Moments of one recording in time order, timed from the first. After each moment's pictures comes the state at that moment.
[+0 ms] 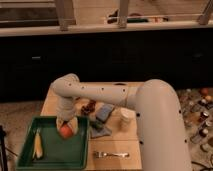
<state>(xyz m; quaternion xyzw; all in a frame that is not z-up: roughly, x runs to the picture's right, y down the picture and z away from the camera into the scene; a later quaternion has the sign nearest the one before) -0.203 0.210 0.737 -0.37 -0.38 -0.49 0.70</state>
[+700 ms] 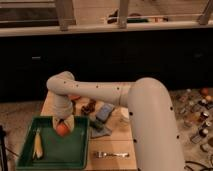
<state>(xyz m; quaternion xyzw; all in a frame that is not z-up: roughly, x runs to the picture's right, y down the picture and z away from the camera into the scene) -0.220 0.200 0.737 -0.37 -0.38 -0.52 0.67</state>
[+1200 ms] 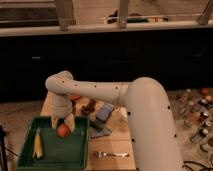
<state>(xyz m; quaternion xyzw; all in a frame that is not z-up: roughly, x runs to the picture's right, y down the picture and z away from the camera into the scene) -0.219 0.200 0.737 -0.37 -0.38 -0.52 0.67</state>
